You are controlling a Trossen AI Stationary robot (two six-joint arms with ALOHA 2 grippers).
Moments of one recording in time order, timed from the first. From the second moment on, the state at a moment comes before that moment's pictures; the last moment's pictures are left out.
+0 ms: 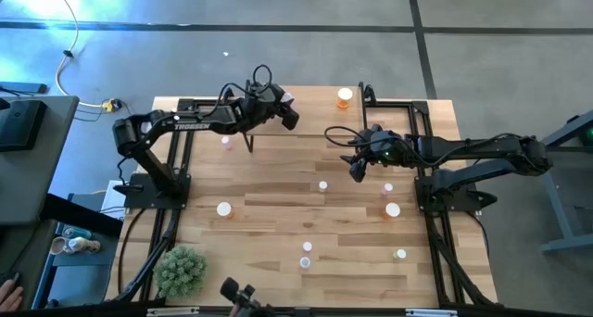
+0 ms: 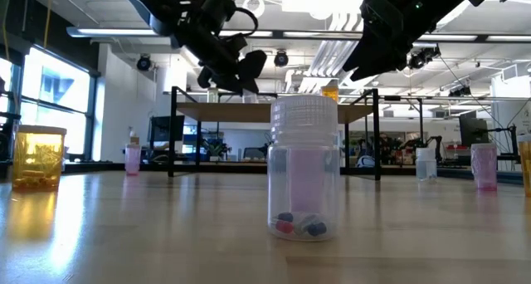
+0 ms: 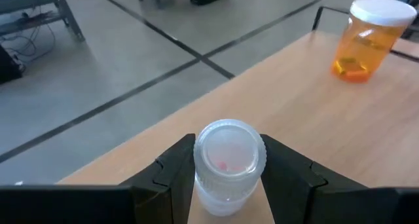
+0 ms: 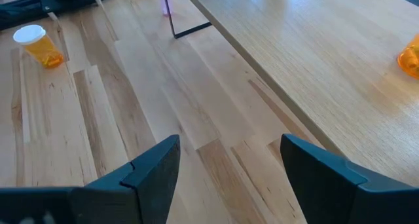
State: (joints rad) left arm 0.58 1.63 1.06 0.13 -0.39 -0.13; right arm -0.10 1.07 0.75 -0.31 0.28 0.26
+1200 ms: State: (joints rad) left arm 0.58 1.64 1.07 0.17 -0.39 -0.13; right arm -0.10 1.07 0.75 -0.31 0.28 0.27
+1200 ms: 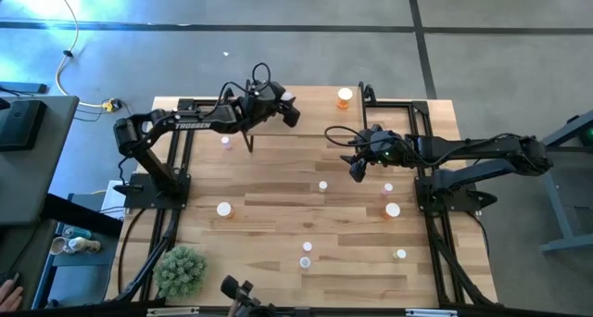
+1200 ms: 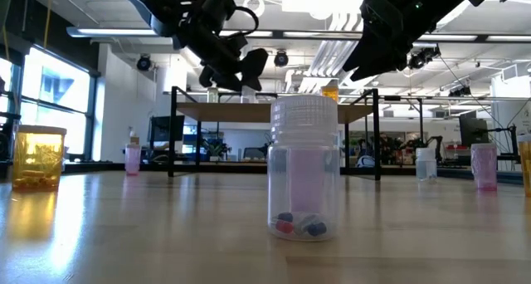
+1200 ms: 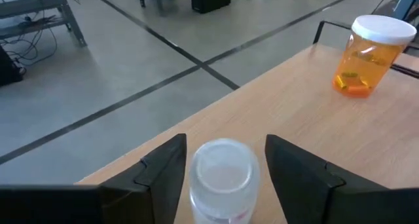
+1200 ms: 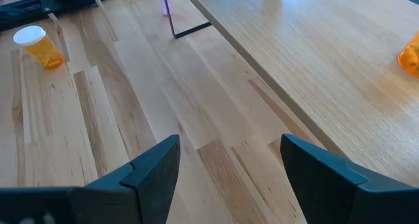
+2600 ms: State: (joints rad) left arm 0.28 1.45 0.97 0.11 -0.14 -0.04; right arm -0.10 1.07 0.75 -0.38 0.27 0.34
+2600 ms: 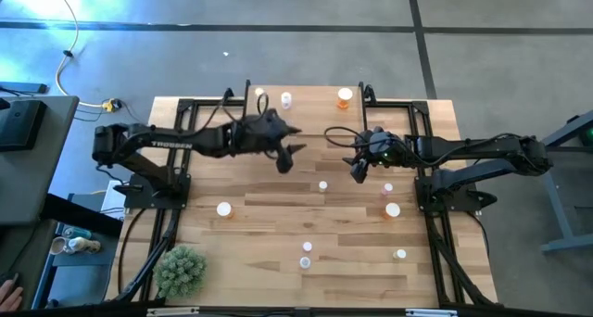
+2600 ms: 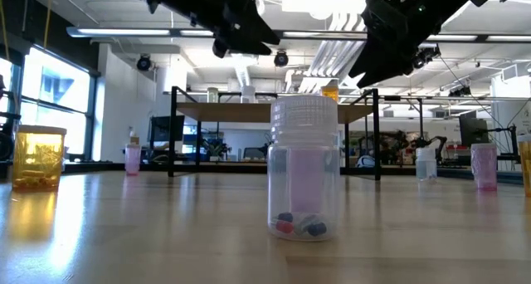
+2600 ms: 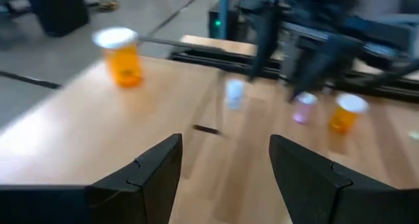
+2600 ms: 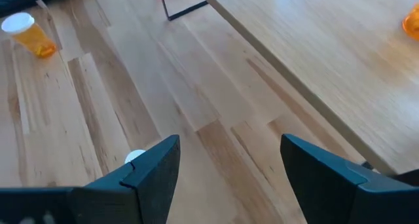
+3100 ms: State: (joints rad) left arm 0.09 1.45 0.76 0.26 -0.27 -0.17; right arm -0.06 0.91 0.75 -0.44 0.27 0.40
